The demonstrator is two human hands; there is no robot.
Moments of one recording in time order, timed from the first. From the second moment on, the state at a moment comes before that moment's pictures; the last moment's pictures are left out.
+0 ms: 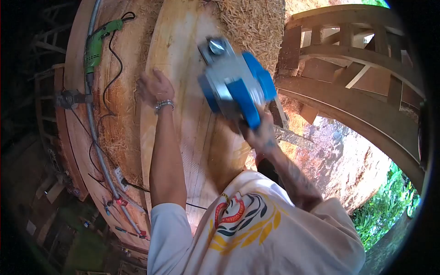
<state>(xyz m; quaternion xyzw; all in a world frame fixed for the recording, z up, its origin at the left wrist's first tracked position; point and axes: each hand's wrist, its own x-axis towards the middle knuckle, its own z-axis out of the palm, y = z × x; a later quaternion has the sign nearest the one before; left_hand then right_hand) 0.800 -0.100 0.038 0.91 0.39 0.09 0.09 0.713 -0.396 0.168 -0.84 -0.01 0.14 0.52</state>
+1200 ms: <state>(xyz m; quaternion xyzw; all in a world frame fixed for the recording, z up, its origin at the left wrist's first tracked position) 0.801 -0.098 0.039 0.91 0.40 0.07 0.10 0.797 -0.359 0.145 -0.87 -0.07 0.10 0.47</state>
